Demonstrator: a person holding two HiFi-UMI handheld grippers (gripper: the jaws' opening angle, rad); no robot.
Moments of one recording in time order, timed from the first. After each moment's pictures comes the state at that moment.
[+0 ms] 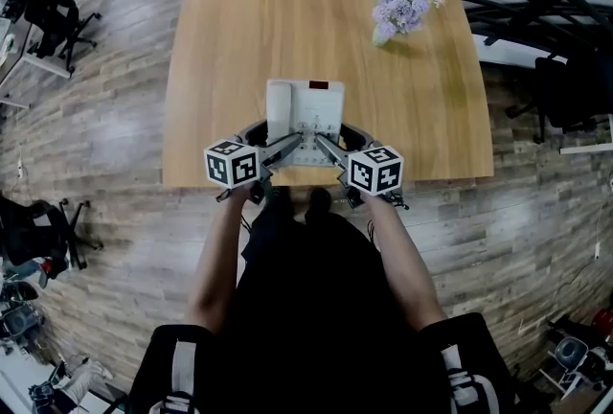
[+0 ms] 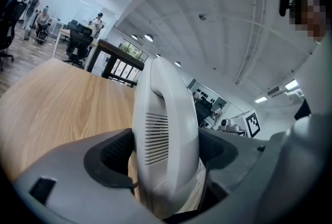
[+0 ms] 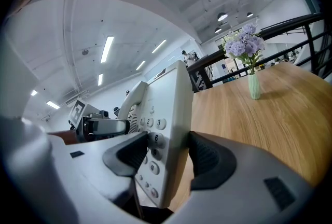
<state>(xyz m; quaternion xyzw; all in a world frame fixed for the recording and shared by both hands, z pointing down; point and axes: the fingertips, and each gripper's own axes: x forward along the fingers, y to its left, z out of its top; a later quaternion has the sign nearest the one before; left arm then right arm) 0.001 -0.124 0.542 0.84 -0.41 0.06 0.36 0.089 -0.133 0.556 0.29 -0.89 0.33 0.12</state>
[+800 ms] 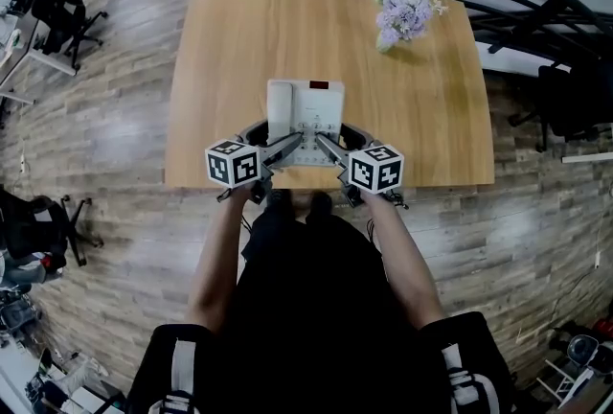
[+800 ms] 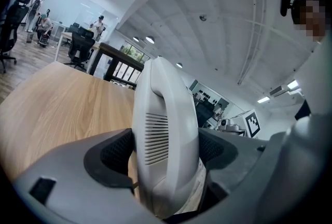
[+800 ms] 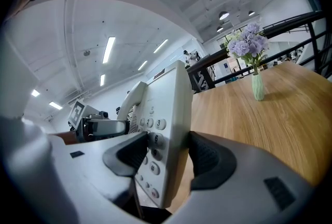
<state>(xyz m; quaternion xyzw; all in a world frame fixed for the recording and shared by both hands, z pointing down) -0.005 -0.130 0.535 0.83 -0.42 0.06 0.36 0.083 -0.141 0.551 0.28 -0.89 0.33 0.12</state>
